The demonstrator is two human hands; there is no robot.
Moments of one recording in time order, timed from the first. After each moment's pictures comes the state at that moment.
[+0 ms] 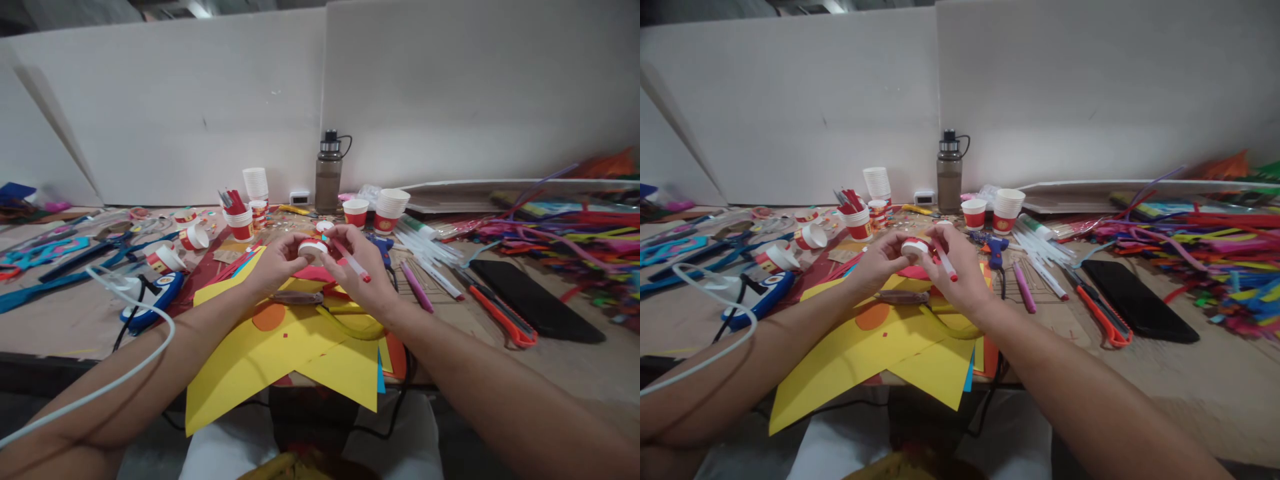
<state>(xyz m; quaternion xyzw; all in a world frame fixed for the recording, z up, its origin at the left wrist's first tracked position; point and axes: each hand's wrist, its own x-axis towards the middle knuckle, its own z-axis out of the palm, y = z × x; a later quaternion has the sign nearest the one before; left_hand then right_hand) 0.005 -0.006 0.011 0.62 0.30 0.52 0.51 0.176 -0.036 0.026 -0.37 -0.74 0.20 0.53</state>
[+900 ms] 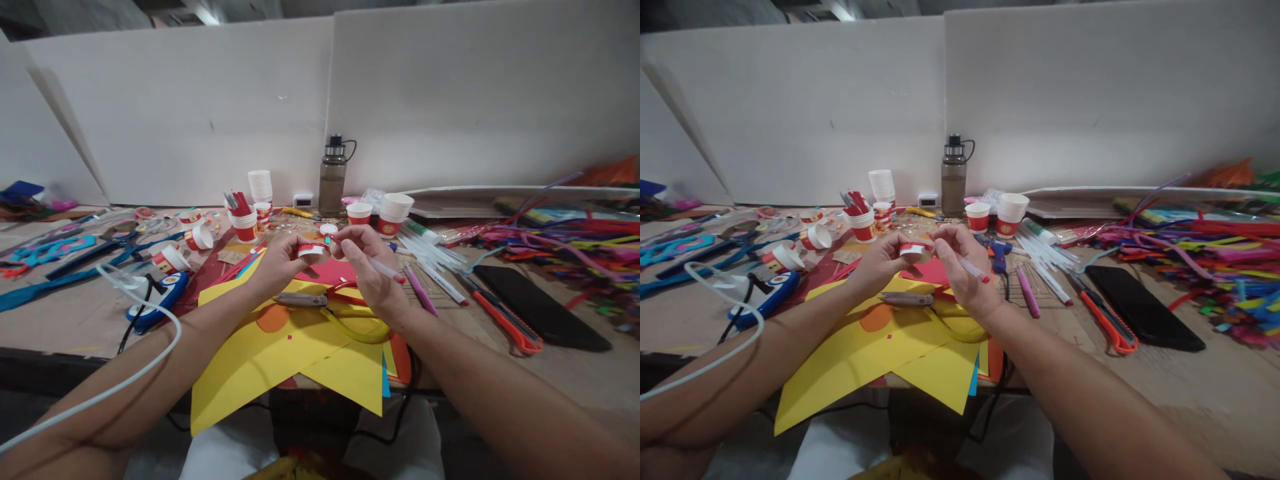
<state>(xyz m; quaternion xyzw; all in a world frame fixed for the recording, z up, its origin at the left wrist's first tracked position) 0.001 -0.011 0.020 0.64 0.29 0.51 0.49 0.175 -0.039 0.032 -0.34 -0.68 0.28 0.59</state>
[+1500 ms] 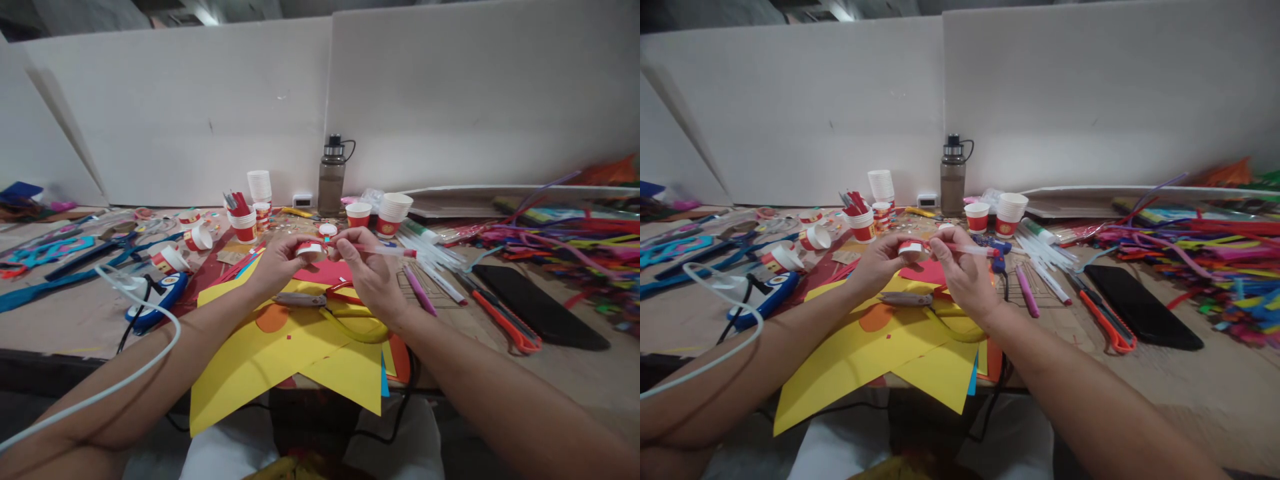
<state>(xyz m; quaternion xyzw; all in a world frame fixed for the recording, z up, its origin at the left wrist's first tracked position) 0.001 -0.010 0.017 0.67 0.28 0.51 0.46 0.176 -0.036 0.030 -0.32 -0.69 0.28 0.58</state>
